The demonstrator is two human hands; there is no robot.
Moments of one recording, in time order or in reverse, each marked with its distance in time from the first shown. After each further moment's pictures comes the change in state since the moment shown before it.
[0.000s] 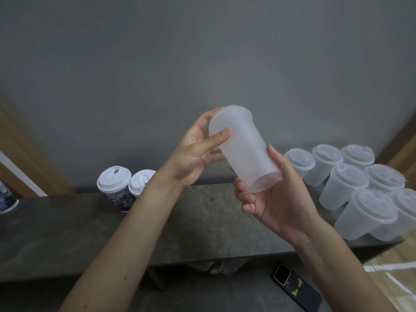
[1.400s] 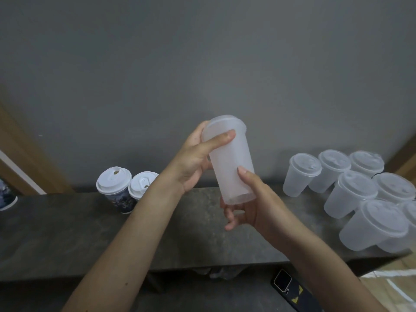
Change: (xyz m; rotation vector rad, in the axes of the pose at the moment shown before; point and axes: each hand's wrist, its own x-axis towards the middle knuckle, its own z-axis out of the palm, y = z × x) left_hand 0.012 -0.005 -0.008 0.051 0.172 -0.099; right_hand 0.030 0.019 -0.011 -0.409 0.017 -0.029
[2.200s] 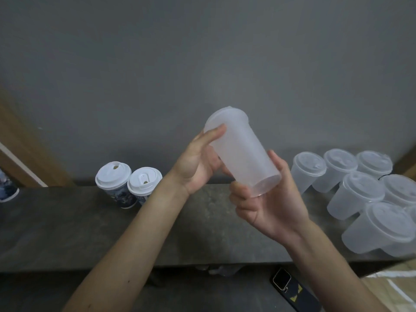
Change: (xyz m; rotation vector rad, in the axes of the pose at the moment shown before) left_hand 0.003 -0.015 0.003 -0.202 -0.058 -0.059; right_hand 0.008 -0.009 -0.016 0.505 -0.246 0.121
